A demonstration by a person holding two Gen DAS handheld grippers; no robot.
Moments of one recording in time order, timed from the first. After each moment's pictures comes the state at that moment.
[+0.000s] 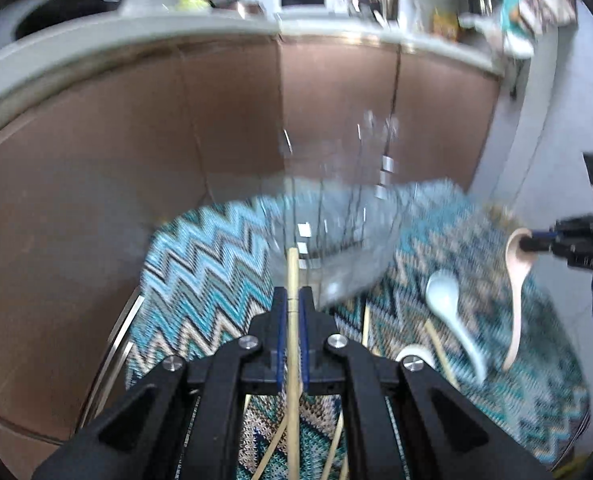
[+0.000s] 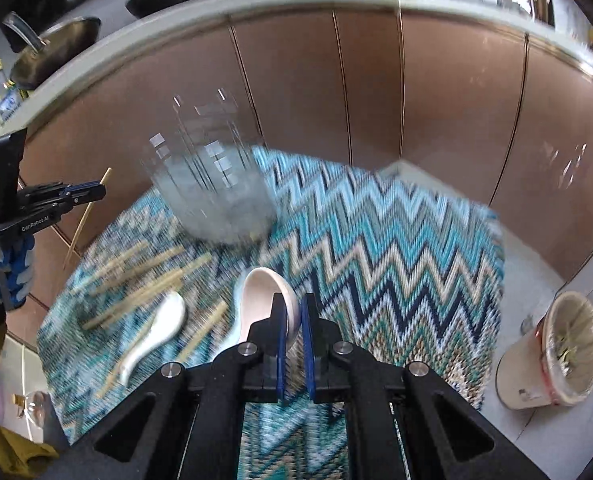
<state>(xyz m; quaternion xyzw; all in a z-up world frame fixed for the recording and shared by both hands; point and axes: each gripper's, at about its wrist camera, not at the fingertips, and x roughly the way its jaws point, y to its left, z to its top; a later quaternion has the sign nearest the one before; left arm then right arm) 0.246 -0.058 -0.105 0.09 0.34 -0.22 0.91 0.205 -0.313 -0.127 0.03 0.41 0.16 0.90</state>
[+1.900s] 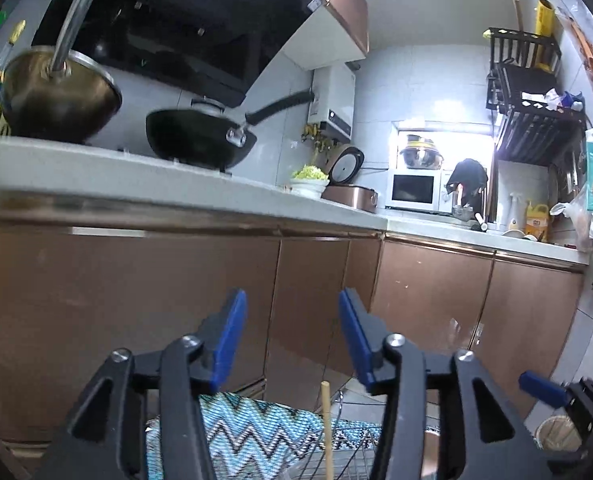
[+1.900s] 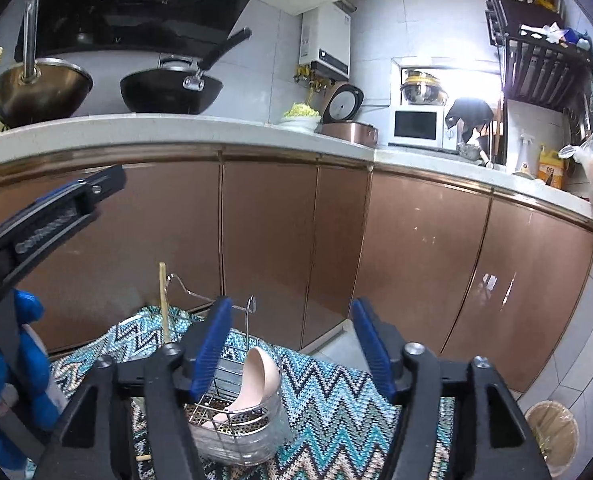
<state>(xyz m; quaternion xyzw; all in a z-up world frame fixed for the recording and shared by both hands) 0.287 -0.081 -0.060 -0.06 0.03 -0.03 1.00 0.276 -0.206 -0.089 -0.04 0.15 0.02 0.99</state>
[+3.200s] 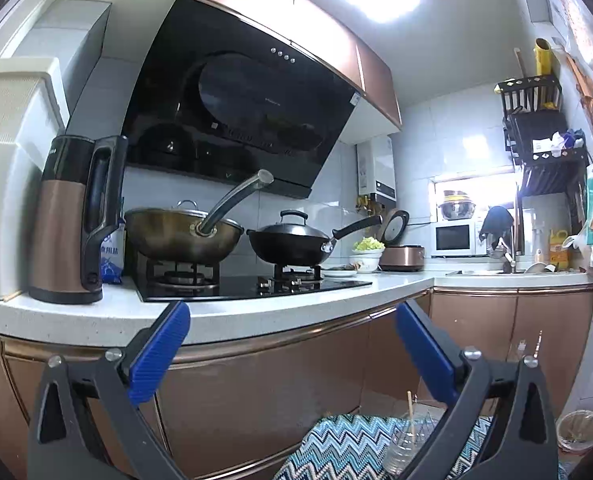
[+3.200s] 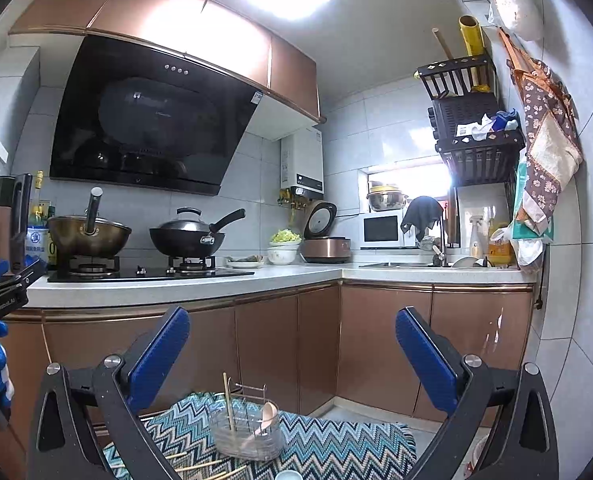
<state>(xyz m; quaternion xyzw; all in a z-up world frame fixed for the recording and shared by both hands) 0.038 0.050 0.071 -0.02 -0.05 0.07 1.00 0.009 -0.222 0.075 0.00 -0.02 0.01 1.00</state>
